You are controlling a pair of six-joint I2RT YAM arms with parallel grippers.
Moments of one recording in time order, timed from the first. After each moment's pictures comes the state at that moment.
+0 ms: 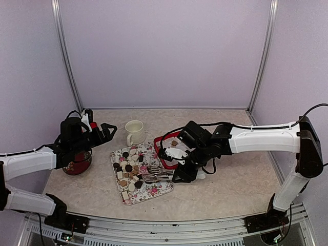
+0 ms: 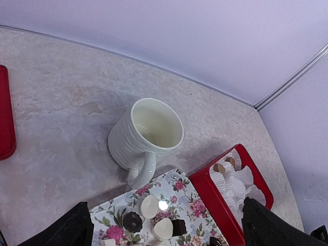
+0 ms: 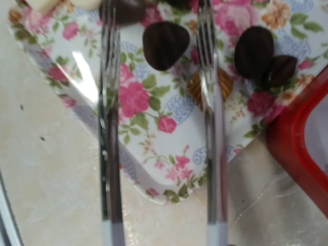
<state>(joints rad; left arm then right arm) -0.39 1.15 0.54 0.28 0.06 -0.58 1.02 1.68 1.22 -0.59 -0.22 -0.15</state>
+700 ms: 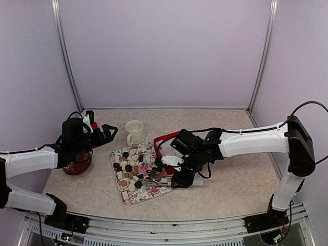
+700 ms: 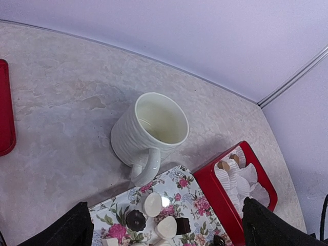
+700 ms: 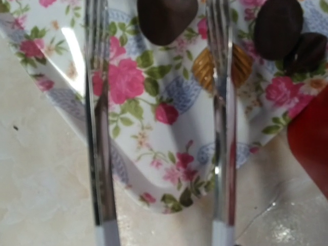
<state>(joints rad) -0.39 1.18 0.54 0.28 0.06 -0.58 1.04 1.77 1.23 -0.59 -0.18 -0.17</state>
